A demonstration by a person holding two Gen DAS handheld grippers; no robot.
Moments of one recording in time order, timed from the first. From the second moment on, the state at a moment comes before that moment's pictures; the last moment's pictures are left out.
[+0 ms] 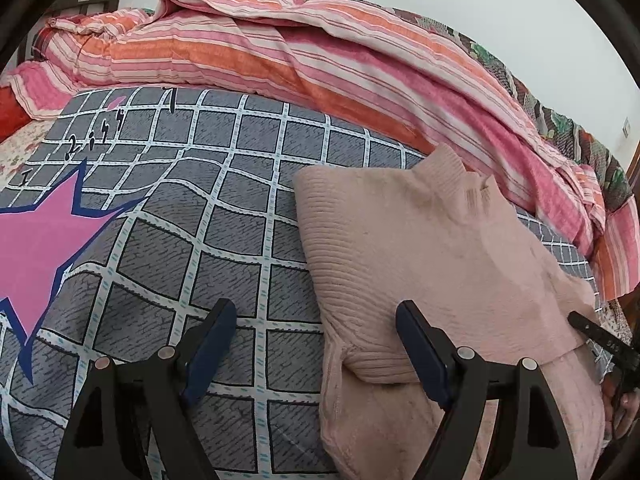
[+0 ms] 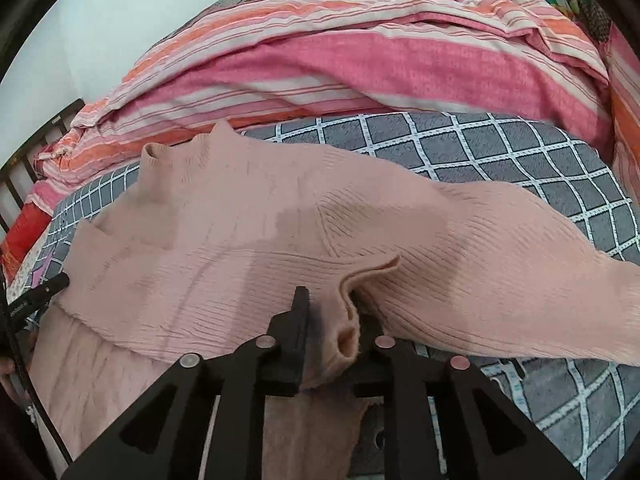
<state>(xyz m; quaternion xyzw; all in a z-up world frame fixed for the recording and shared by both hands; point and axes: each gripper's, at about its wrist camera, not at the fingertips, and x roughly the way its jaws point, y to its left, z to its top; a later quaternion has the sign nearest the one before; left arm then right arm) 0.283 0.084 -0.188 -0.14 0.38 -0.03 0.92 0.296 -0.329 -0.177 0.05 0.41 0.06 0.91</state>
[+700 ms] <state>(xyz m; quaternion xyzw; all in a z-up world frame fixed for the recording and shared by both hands) 0.284 0.083 -0.188 -0.14 0.38 -0.03 0.92 0.167 -0.545 -0.142 0.12 0.37 -0.14 0.91</state>
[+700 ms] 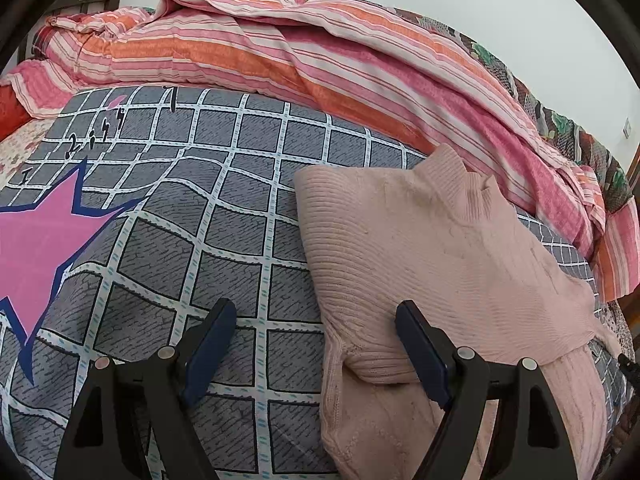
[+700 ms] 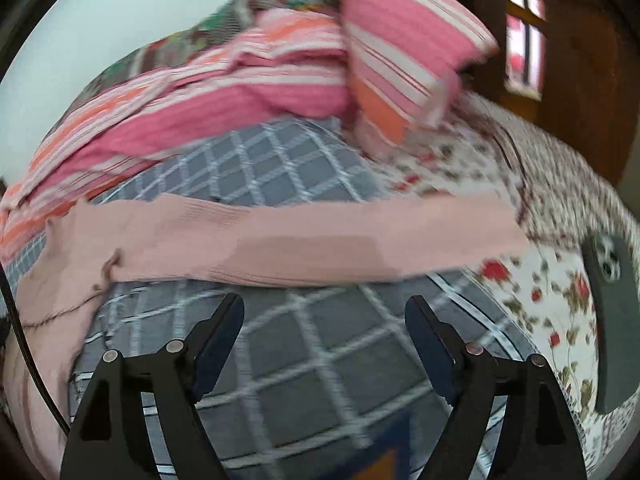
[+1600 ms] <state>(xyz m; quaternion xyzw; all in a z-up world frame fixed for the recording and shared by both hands) 0.282 0.088 -0.190 -0.15 0.37 -0.04 0.92 0.198 -0.533 -0.074 0.07 0.31 -0.21 0.93</state>
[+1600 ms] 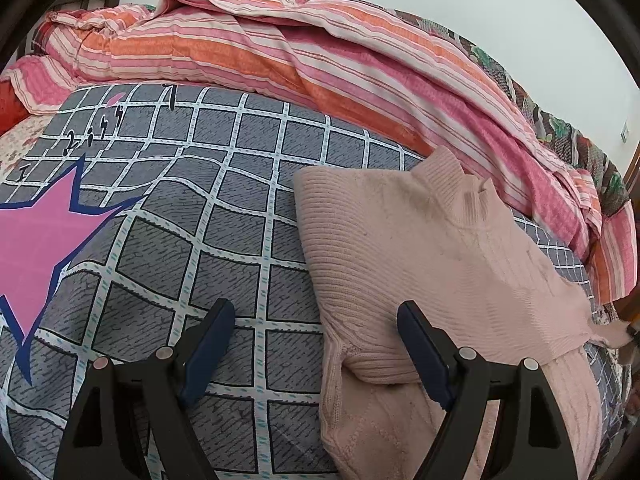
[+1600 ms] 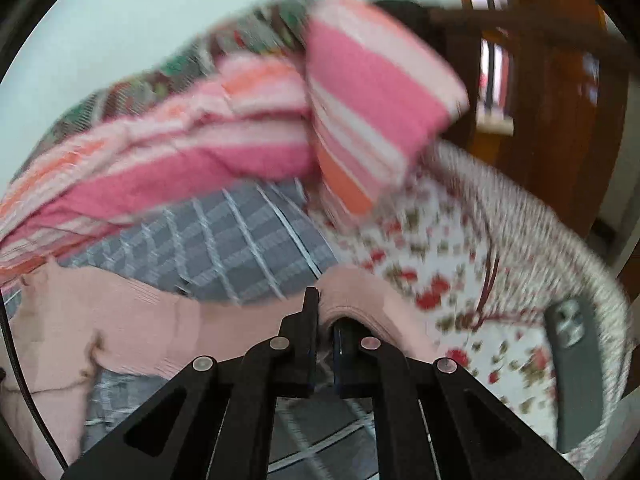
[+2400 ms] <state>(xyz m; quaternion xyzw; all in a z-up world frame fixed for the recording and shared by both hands) 0.196 0.188 -0.167 -0.24 0.38 -0.01 0.90 0.286 -0.075 -0.081 -0.06 0.33 0.10 0.94</state>
